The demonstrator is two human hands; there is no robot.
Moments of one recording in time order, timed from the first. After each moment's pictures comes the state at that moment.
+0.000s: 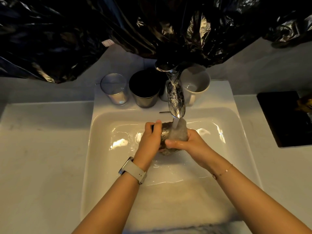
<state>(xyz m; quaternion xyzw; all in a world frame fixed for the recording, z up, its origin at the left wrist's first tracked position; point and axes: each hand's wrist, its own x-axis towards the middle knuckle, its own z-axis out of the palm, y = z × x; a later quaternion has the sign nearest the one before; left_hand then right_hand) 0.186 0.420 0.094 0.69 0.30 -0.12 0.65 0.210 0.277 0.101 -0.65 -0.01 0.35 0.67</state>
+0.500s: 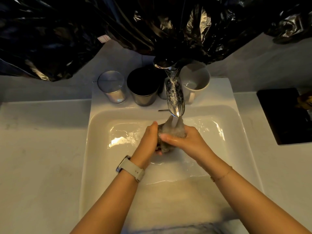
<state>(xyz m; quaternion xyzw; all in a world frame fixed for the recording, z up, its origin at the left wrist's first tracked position) 0.186 0.422 0.085 0.65 0.29 -0.20 0.67 0.209 0.285 0.107 -0.73 0.00 0.28 0.62</state>
